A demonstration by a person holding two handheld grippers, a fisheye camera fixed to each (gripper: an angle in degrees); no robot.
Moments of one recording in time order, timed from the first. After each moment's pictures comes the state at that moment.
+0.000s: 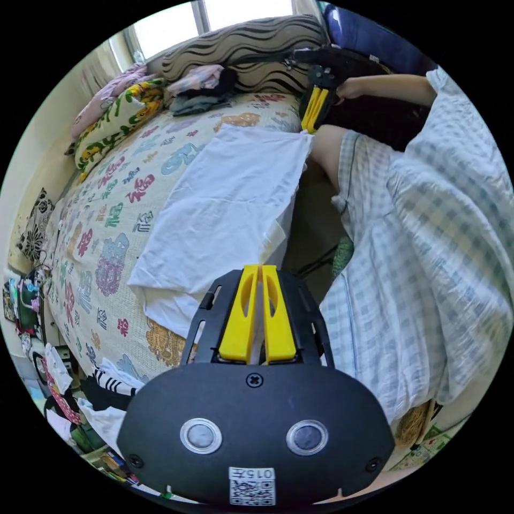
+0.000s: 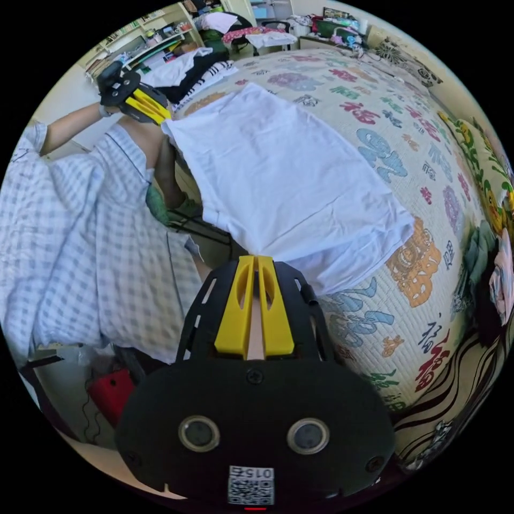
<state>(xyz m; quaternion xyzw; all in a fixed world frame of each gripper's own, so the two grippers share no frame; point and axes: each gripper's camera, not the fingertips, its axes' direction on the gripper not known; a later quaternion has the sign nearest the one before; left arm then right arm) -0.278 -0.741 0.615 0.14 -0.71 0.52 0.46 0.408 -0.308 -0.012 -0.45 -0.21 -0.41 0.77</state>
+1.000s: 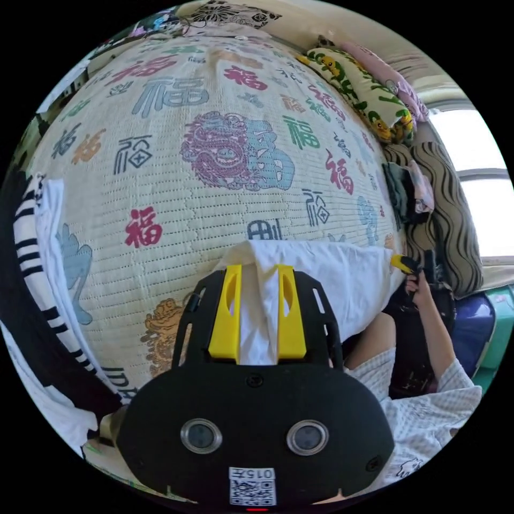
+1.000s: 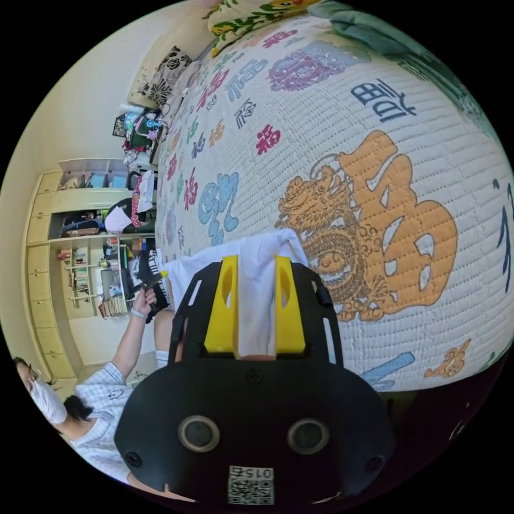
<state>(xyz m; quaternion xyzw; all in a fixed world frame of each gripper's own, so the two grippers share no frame) -0.219 -0.794 0.282 0.44 -0.43 0.19 0.76 0.640 -0.396 0.167 -0.46 -0.24 0.17 0.84</state>
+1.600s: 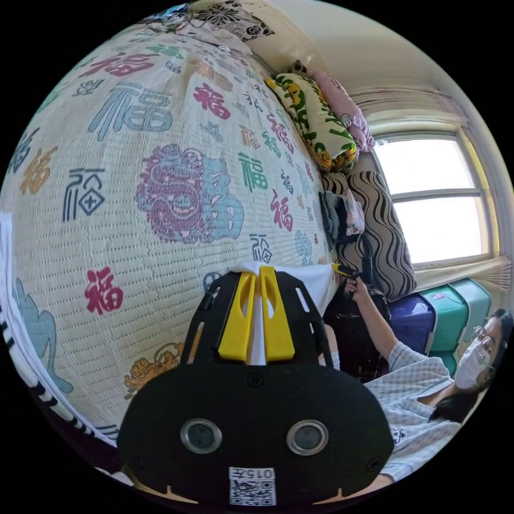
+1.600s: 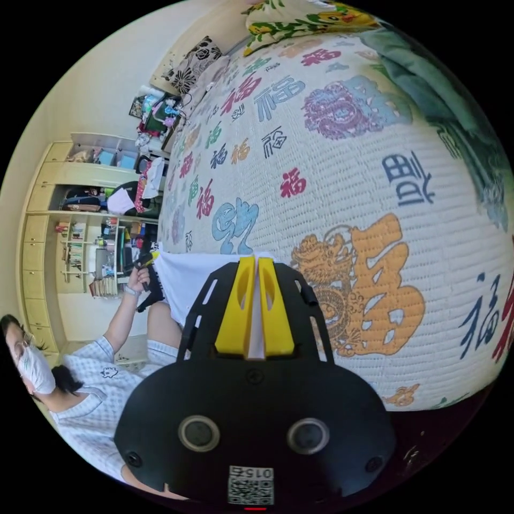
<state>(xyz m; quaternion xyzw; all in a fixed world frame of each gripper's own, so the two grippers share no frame) -0.196 -0.765 0.171 0.42 -0.27 0.31 0.81 0.642 -0.434 0.188 -0.45 -0.25 0.10 0.85</state>
